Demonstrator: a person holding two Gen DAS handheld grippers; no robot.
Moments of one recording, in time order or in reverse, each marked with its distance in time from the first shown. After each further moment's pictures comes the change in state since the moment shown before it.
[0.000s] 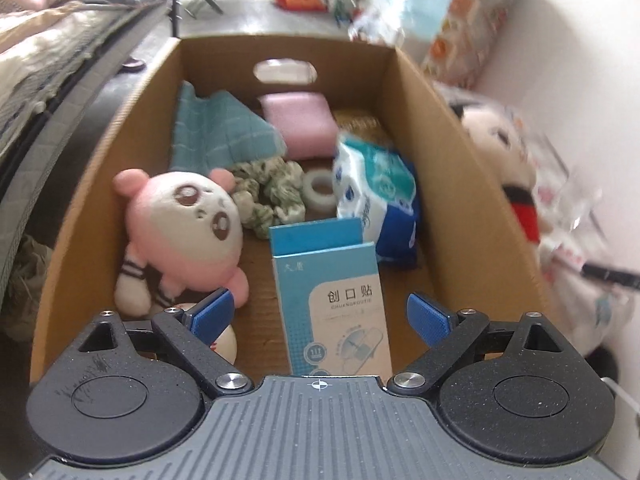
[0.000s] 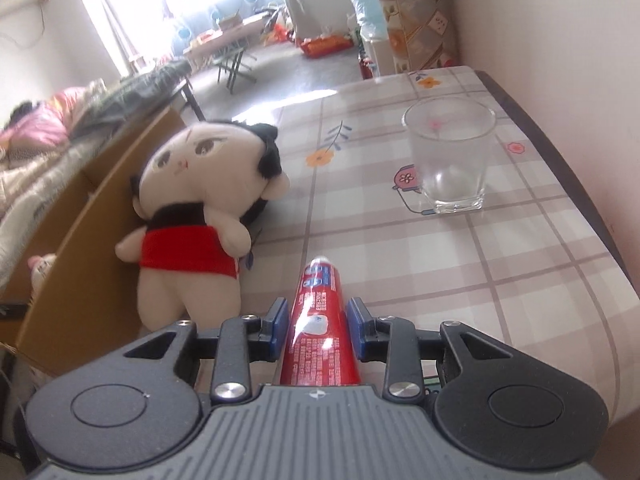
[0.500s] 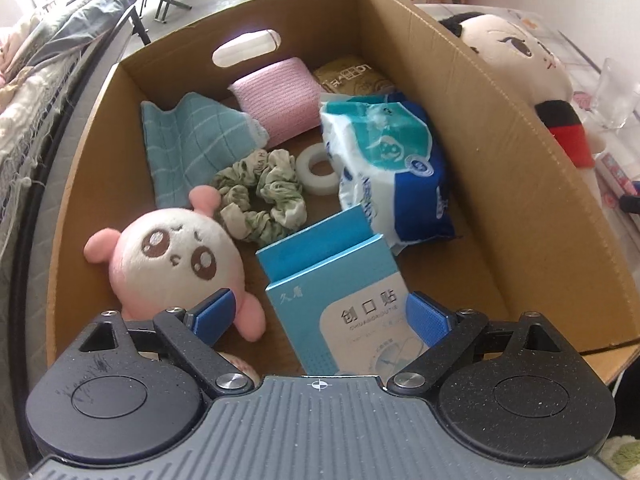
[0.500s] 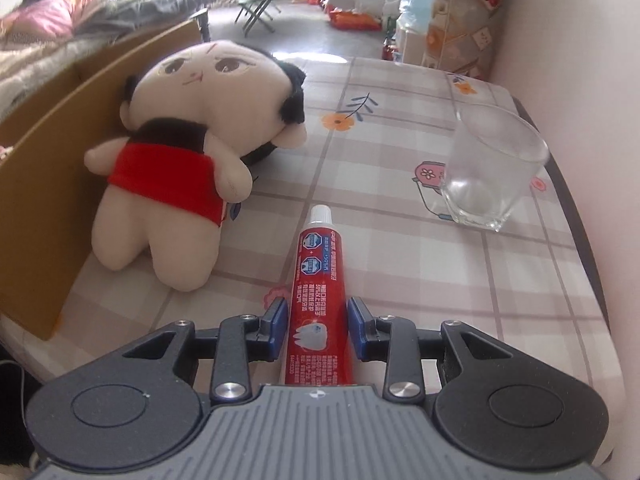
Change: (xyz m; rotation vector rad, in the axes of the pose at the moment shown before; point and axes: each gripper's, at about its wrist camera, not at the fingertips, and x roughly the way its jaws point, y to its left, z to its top) left arm 0.046 -0.029 0.015 0.257 0.127 0.174; right arm 0.042 0.041 -0.008 -0.315 0.115 -0.161
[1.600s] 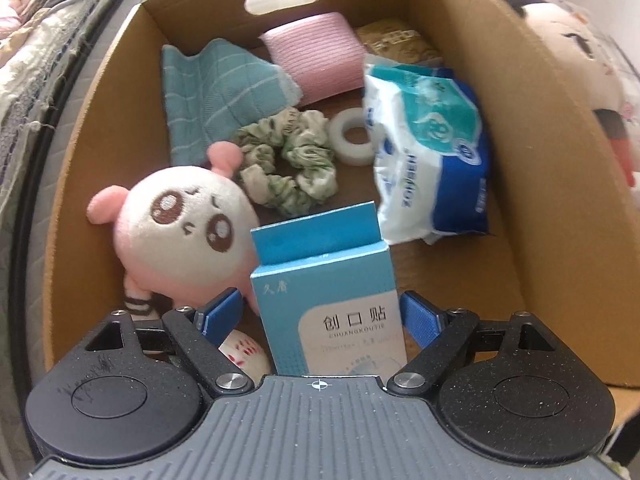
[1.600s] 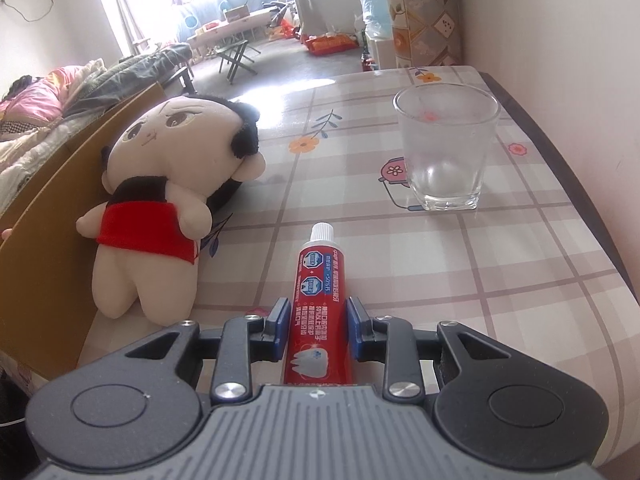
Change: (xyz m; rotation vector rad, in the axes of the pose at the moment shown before) left arm 0.026 0.008 0.011 -0.115 0.163 0.049; right arm -0.005 -0.051 -0.018 0.230 -0.114 0.123
